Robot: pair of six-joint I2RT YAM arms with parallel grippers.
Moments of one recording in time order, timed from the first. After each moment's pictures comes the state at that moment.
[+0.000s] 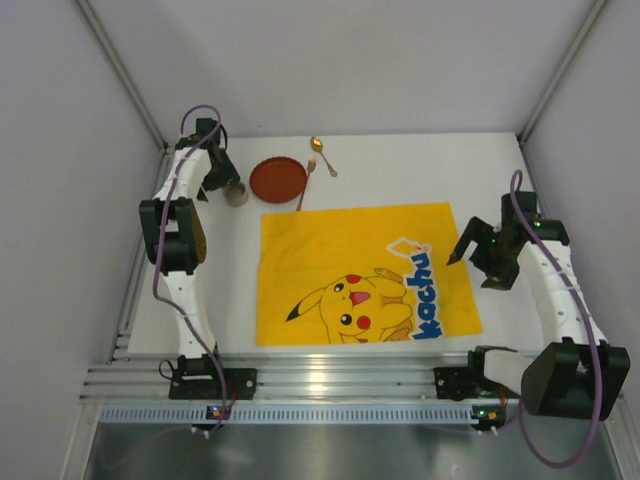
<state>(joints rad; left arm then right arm) 0.02 2.21 2.00 -0.87 -0.26 -0.50 -0.09 1.16 1.00 -1.06 -0.14 0.49</state>
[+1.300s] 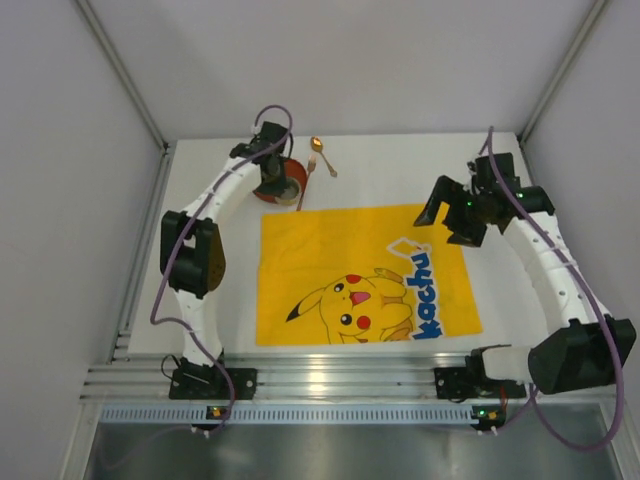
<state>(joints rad) -0.28 2.05 1.82 -0.80 -0.23 -0.41 0.10 1.27 1.25 -0.97 -0.25 0.53</state>
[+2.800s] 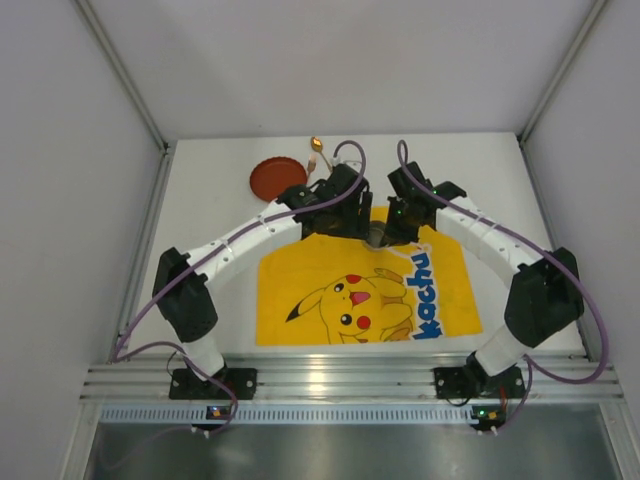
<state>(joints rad) -0.85 1.75 1.64 -0.77 -0.18 -0.58 0.52 1.59 1.31 -0.81 -0.01 0.68</state>
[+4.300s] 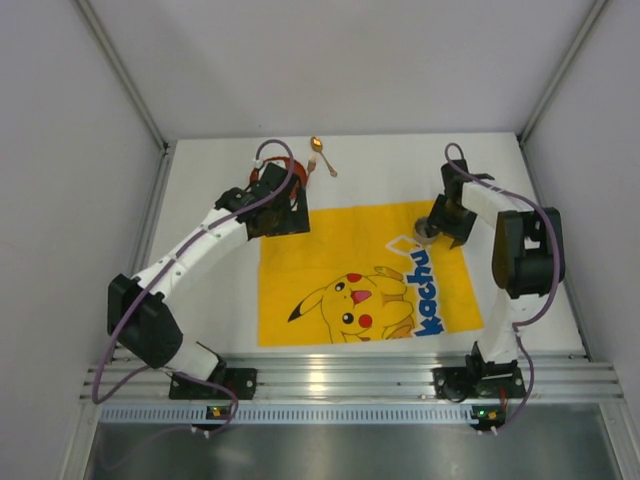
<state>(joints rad) -0.57 1.49 1.35 -0.82 -0.29 -0.59 0.10 1.92 1.34 -0.77 0.12 0.56</state>
